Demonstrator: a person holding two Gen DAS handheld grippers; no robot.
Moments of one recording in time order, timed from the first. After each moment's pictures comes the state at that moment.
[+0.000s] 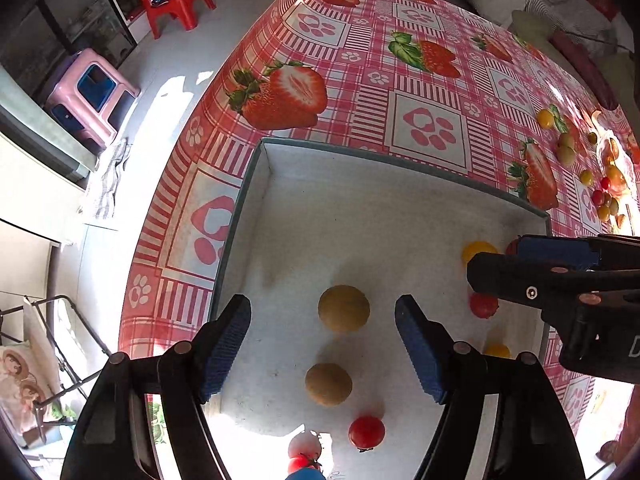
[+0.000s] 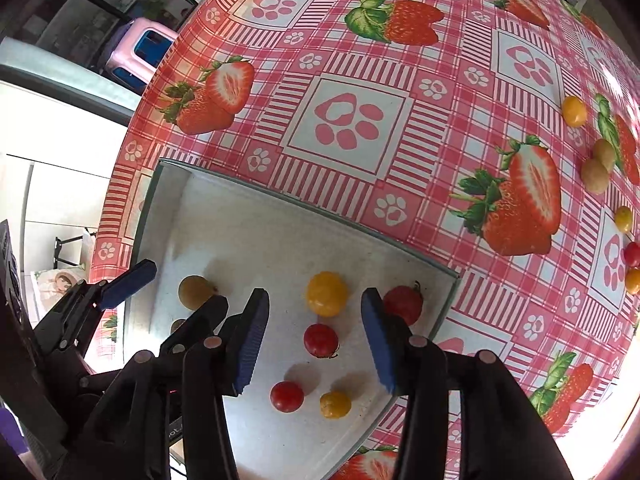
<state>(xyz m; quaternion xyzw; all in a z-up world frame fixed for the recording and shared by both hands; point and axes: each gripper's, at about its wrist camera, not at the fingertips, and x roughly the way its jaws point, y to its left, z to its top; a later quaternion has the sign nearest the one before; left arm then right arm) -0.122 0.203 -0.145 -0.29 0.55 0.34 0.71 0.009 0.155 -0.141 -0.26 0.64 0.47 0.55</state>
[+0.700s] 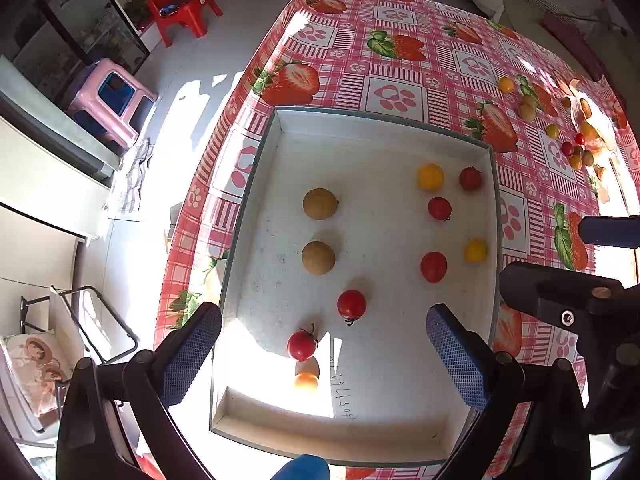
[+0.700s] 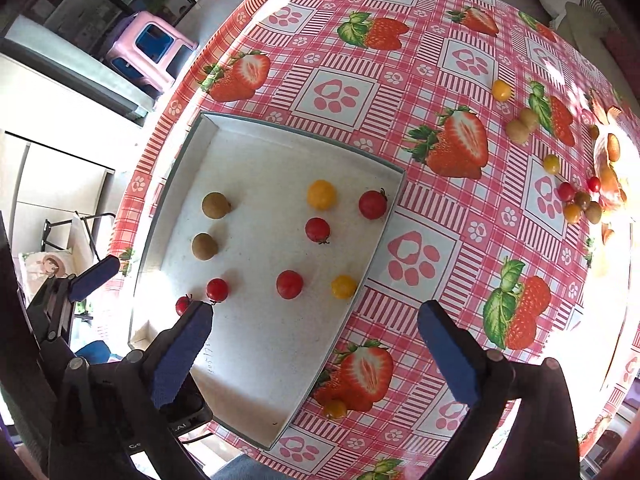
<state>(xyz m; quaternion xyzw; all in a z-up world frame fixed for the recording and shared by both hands) -0.153 0.128 -0.091 -0.25 0.57 0.35 0.70 -0.014 0.081 -0.076 -0.31 0.62 0.45 0.57</state>
